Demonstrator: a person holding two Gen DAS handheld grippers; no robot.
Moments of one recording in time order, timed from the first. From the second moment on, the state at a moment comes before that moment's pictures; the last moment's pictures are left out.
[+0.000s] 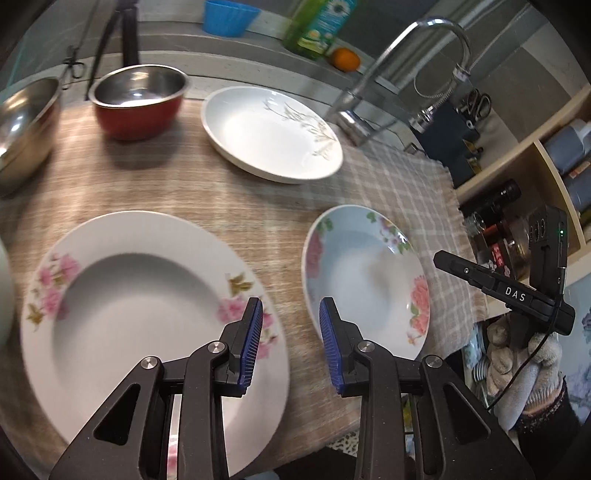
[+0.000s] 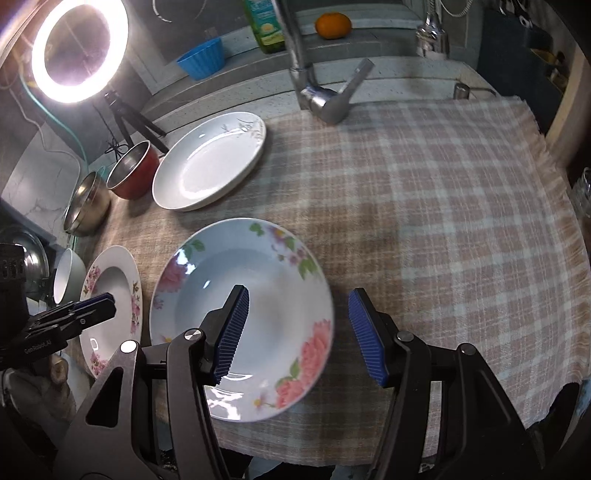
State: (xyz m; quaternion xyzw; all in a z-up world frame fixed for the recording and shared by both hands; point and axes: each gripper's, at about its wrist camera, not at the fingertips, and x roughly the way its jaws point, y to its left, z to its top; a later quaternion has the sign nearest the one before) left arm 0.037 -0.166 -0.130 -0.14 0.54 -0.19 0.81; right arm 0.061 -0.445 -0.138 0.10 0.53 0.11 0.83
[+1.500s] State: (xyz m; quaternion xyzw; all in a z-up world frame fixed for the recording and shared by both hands) left arm 0.061 -0.195 -0.160 -0.15 0.58 -0.21 0.77; right arm 0.071 -0.470 -0.187 0.21 0.59 0.15 0.77
